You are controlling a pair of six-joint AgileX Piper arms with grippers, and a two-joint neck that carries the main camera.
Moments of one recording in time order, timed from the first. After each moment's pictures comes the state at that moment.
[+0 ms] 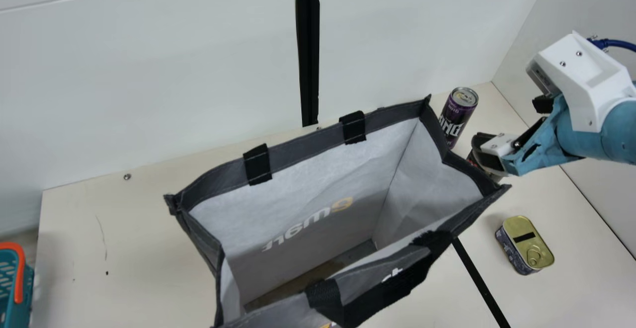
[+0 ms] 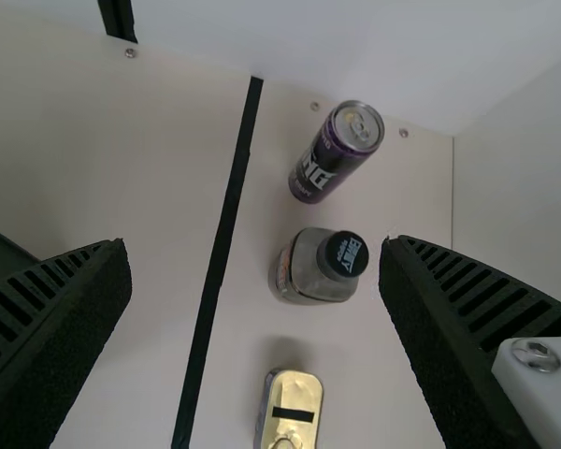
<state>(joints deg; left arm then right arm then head) -1.6 43.3 -69.0 -1.3 69.5 0.0 -33.8 73.4 -89.4 20.0 69.8 -47.7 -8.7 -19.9</state>
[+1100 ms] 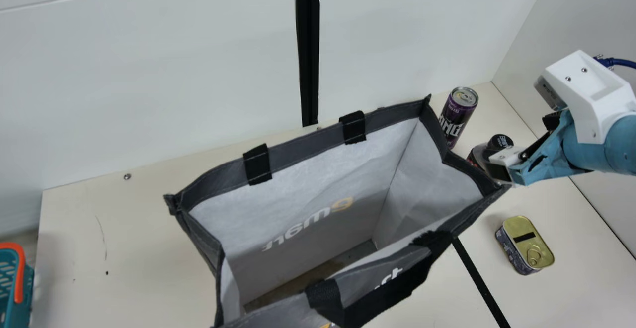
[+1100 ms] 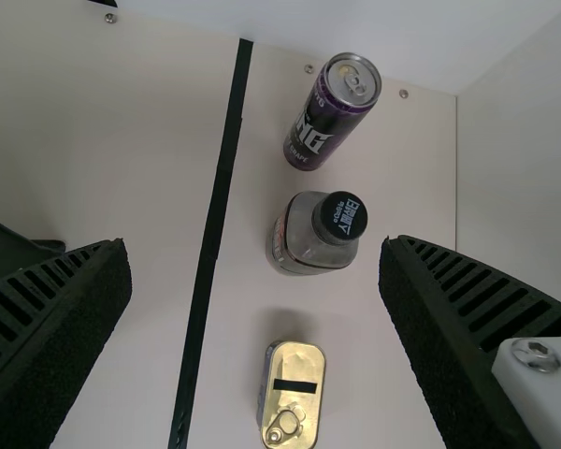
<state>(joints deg) -1.6 43.3 -69.0 -1.3 69.5 0.0 -36.1 73.1 -86.2 19.1 69.8 -47.9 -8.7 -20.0</state>
